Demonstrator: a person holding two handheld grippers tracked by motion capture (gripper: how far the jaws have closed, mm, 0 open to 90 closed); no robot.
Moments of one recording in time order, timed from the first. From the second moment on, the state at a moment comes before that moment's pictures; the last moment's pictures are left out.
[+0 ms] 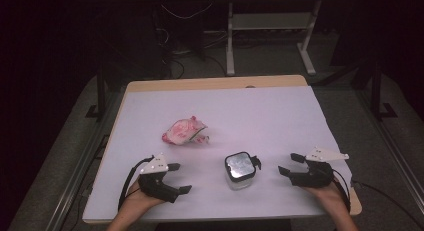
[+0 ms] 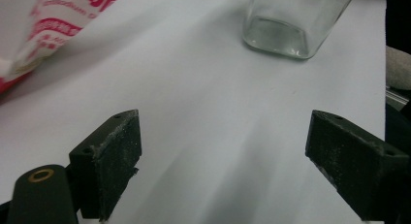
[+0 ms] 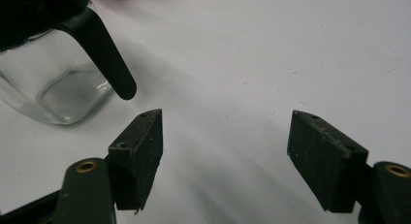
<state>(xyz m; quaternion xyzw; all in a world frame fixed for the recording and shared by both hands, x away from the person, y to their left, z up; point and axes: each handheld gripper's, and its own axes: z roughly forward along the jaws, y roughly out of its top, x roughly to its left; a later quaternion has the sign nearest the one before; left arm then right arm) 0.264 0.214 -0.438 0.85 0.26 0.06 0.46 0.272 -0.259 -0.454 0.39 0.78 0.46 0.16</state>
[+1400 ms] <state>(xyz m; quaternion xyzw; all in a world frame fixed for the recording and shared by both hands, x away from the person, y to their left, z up) 0.279 0.107 -0.419 0.87 0.15 0.03 0.47 0.274 -0.263 -0.455 0.39 0.78 0.47 0.14</state>
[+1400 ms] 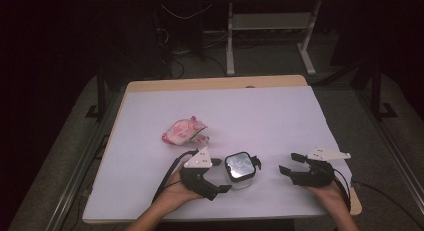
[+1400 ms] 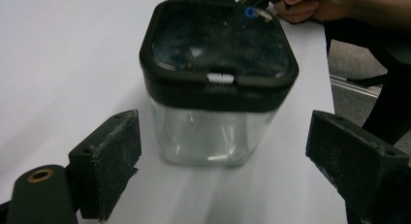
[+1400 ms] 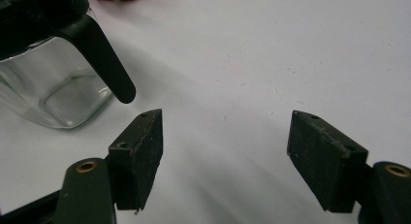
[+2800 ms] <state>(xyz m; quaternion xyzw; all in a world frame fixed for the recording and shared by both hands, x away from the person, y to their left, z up) 0.287 0.089 -0.418 0.87 0.13 0.04 0.48 0.275 -0.262 -0.456 0.39 0.78 0.46 0.14</state>
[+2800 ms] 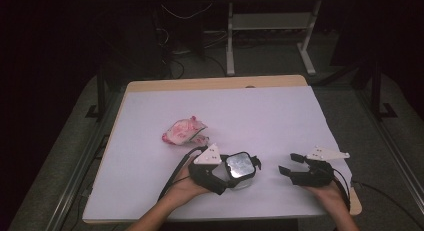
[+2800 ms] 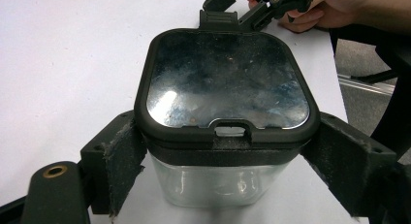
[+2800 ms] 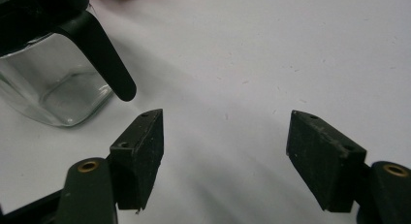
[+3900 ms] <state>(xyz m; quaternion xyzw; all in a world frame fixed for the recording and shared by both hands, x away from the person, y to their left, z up) 0.284 0.094 -0.403 0.85 0.15 0.05 0.51 0.275 -0.261 -0.456 0.39 0.78 0.46 0.14</state>
